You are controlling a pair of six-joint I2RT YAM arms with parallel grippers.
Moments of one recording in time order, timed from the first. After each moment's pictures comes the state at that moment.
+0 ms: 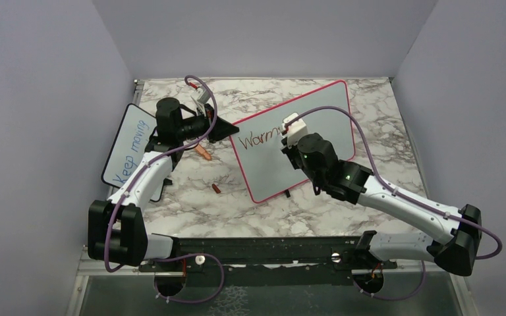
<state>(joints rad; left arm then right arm) -0.17 1.33 0.92 0.23 0.94 -0.32 0.96 1.18 1.01 -0.25 0.53 -0.09</state>
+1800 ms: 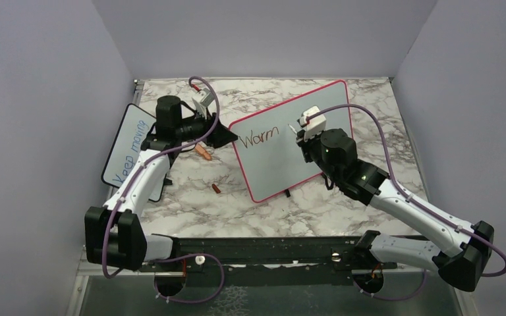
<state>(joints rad) -0.18 1.33 1.03 -0.11 0.91 -0.10 0.82 1.06 0.95 -0.17 0.40 -0.12</state>
